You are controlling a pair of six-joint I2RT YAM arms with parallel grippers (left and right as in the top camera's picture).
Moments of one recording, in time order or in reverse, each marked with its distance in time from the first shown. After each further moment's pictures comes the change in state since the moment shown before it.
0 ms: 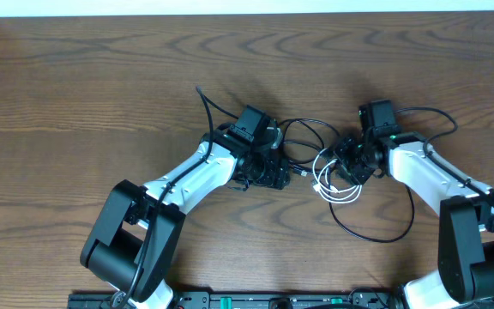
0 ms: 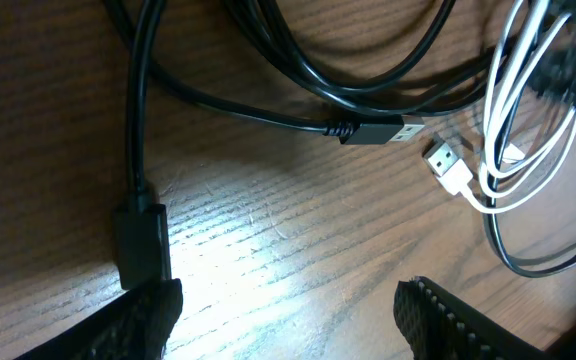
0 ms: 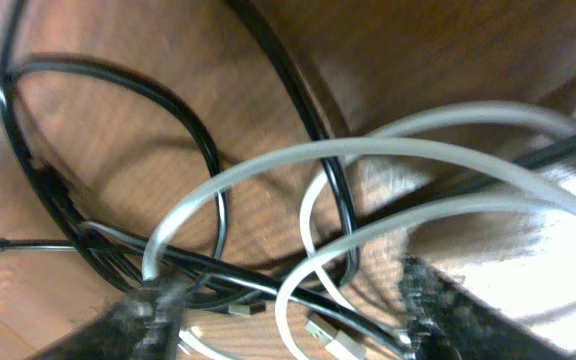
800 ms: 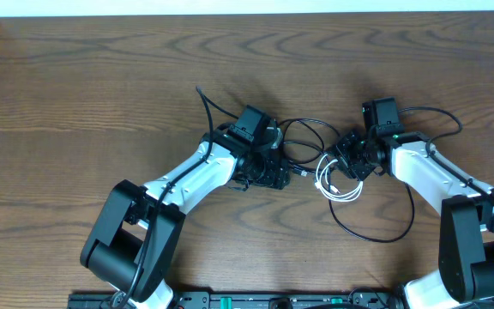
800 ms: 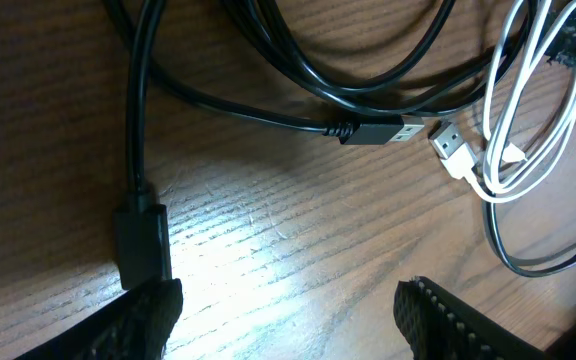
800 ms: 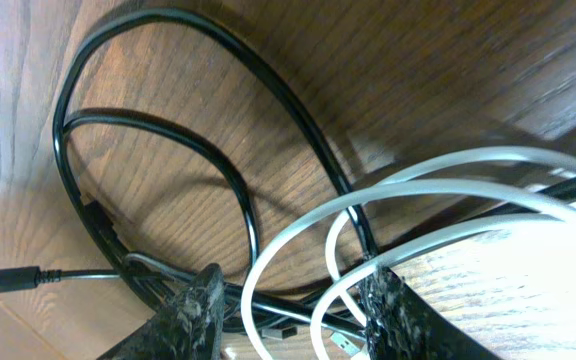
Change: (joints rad) left arm 0.000 0.000 0.000 0.000 0.000 0.000; right arm -0.011 0.000 0.000 0.045 0.004 0.063
